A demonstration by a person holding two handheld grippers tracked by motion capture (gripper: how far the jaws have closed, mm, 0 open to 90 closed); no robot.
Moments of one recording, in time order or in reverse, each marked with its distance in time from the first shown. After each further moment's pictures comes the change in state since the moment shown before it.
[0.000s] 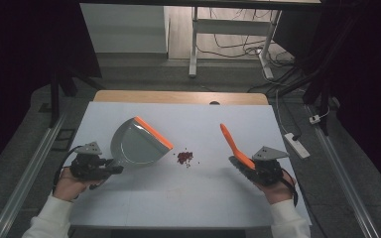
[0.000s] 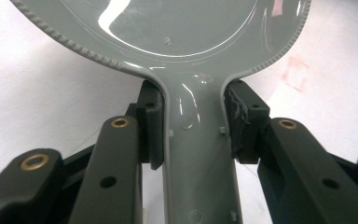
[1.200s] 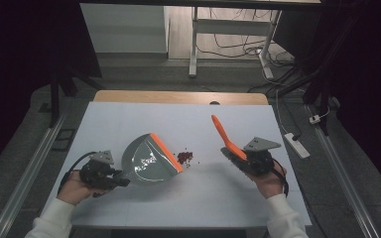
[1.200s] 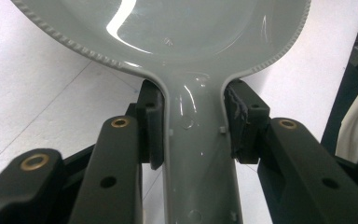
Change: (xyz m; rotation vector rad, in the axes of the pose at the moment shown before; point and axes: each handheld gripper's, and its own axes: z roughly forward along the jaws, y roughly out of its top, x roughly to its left) left arm -0.019 0.003 0.018 0.161 -0.103 0.097; right arm 0.001 0.030 0.019 -0.047 0.019 -0.032
